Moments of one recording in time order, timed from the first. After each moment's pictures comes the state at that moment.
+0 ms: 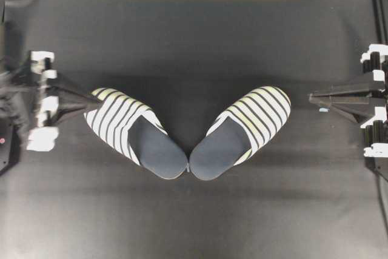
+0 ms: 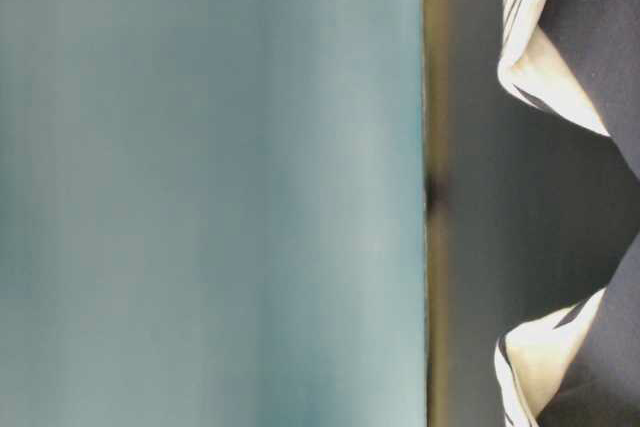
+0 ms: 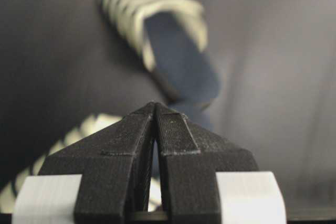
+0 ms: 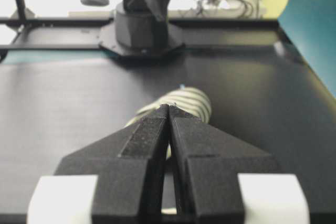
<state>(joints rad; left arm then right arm) 0.11 -0.71 1.02 0.04 0.14 -0.35 0.00 -0.97 1.18 0.00 -0.21 0.00</state>
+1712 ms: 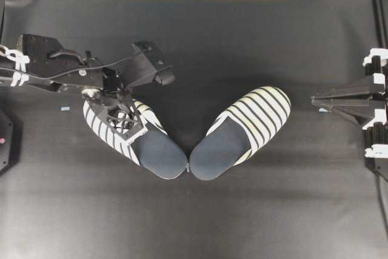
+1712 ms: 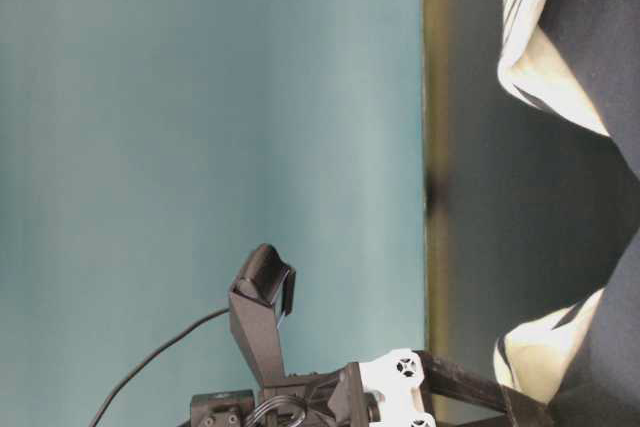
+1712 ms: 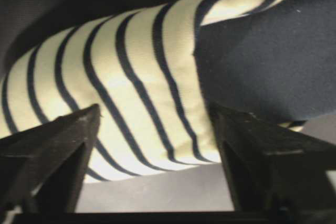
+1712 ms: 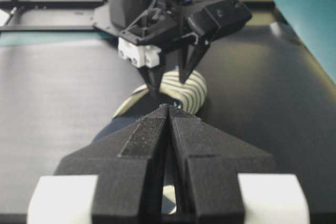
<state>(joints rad) 0.15 0.03 0.53 0.05 0.87 -0.52 -0.02 -1.01 1.23 0.00 -0.19 0.00</state>
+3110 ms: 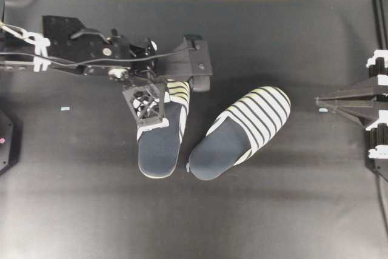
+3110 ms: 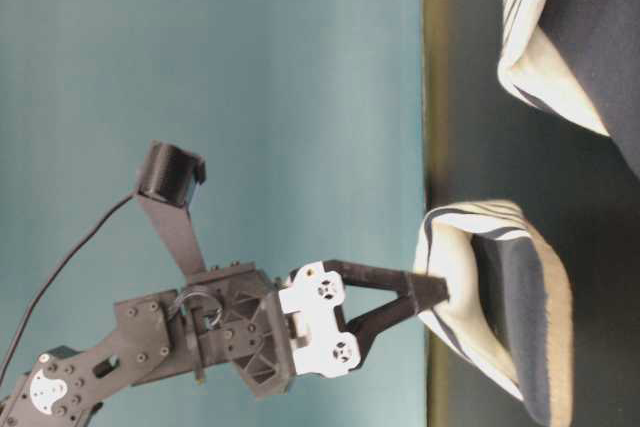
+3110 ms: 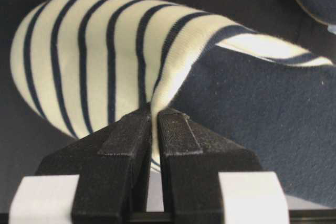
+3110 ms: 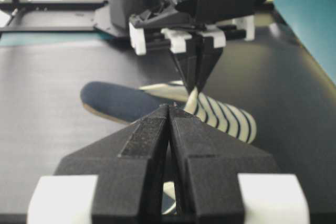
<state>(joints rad) 0.17 0.11 0.29 0.08 0.87 -0.04 -0.02 -1.05 1.26 0.00 -0.19 0.00</state>
